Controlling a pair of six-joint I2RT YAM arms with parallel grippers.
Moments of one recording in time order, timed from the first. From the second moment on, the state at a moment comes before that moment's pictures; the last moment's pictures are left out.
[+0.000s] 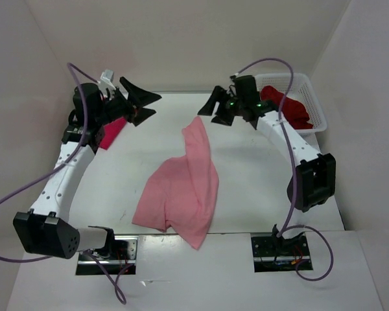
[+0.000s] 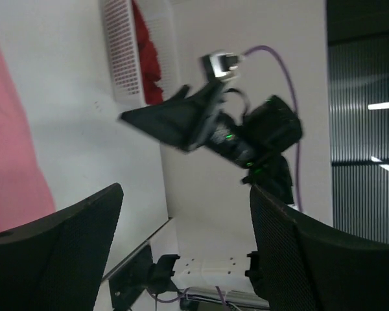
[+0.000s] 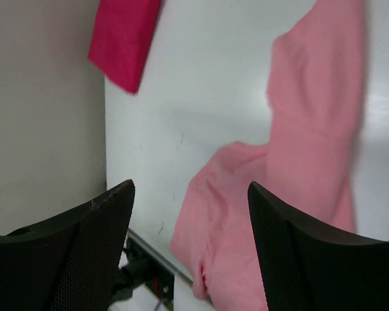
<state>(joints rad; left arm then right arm) -0.10 1.30 1.28 -0.20 0.65 -1.12 0.34 1.71 1.58 -0.48 -0.37 0.73</state>
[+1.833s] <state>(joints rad) 0.20 1.24 1.06 -0.20 0.41 -1.02 0.90 2.30 1.85 -0.52 0.19 0.60</state>
